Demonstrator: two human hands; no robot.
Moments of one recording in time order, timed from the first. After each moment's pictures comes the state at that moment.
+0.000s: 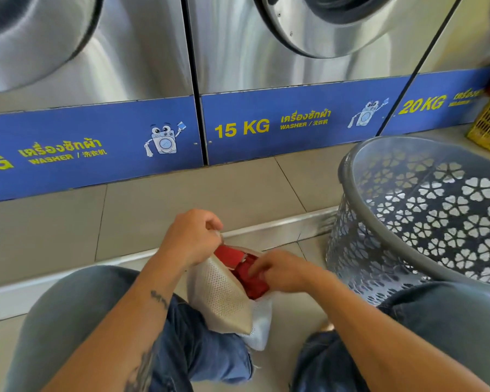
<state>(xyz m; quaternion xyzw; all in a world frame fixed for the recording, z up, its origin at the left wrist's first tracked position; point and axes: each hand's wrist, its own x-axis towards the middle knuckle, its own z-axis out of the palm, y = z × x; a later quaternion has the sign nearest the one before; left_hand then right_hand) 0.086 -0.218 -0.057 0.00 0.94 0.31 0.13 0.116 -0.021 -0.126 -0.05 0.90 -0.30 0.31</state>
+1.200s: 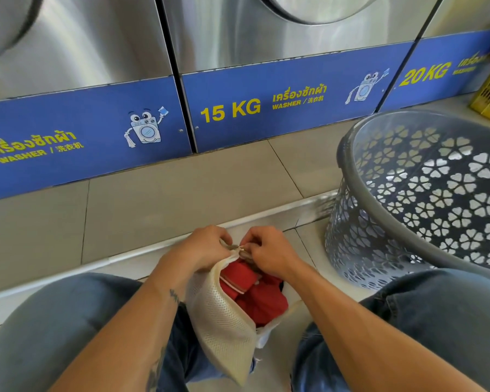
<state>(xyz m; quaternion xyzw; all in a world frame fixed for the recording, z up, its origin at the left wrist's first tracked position) 0.058 -0.194 -0.114 0.04 0.91 0.24 0.32 0.090 -0.031 -0.166 0.06 0.88 -0.46 0.13</state>
